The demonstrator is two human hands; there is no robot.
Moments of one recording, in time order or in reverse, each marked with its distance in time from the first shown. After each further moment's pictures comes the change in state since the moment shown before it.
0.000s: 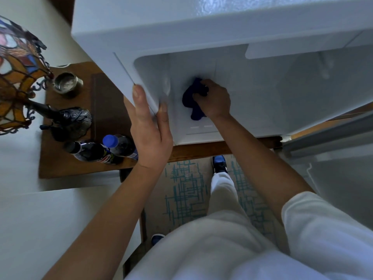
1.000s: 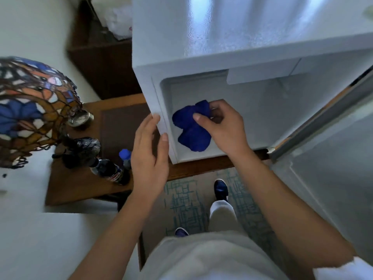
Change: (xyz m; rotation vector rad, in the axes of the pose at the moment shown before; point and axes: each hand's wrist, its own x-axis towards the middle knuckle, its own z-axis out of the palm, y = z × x) left_hand -0.016 0.044 -0.078 -0.122 -0.243 -0.318; right_hand -0.146 -0.075 -0.092 0.534 0.137 -0.195
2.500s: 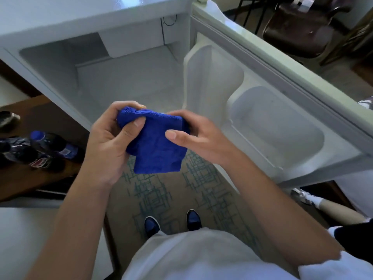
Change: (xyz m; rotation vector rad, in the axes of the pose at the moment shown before) left_hand -0.118 0.208 0.069 -0.766 -0.478 -0.144; right_hand -0.206 -0.039 -0.231 0.064 -0.308 0.073
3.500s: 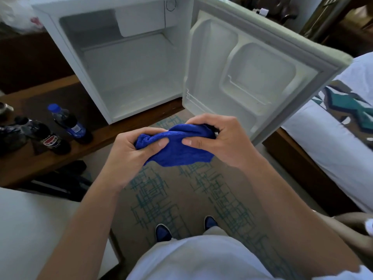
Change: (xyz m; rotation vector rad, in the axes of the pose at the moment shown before) left_hand -0.157 0.013 -0.066 0.114 -0.219 -0.154; right_hand -0.141 -0.042 0.128 -0.208 0.269 -0.157
